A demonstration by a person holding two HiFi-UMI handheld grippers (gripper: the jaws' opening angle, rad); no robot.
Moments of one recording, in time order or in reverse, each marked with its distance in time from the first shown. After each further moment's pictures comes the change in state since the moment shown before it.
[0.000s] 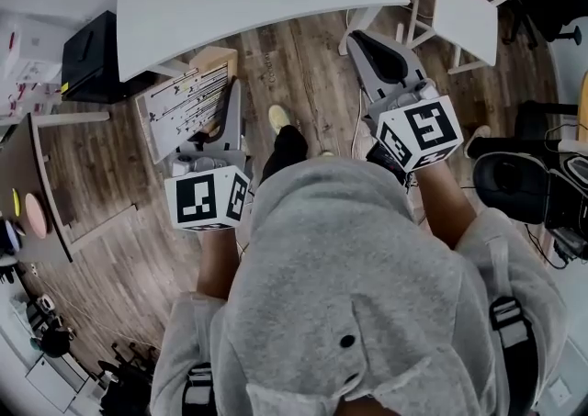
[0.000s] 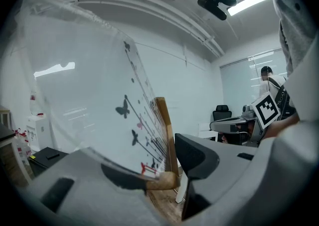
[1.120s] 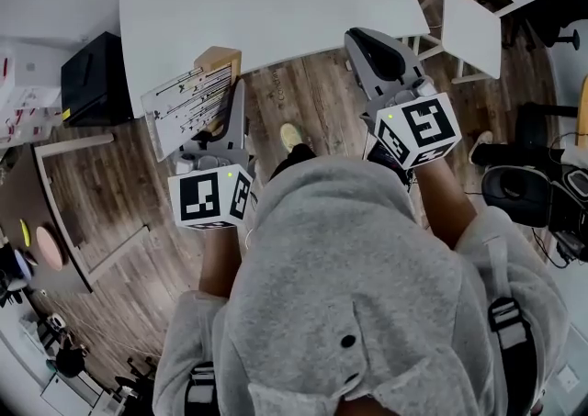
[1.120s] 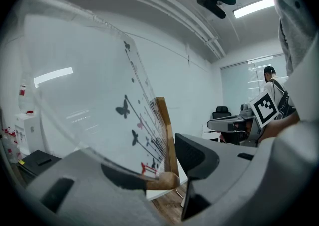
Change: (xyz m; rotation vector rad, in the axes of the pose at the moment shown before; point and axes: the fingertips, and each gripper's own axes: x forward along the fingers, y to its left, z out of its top) left arm 0.083 0.096 0.012 -0.014 0.004 -0.063; right arm 0.122 -0.007 0.026 -0.013 0.015 -0.051
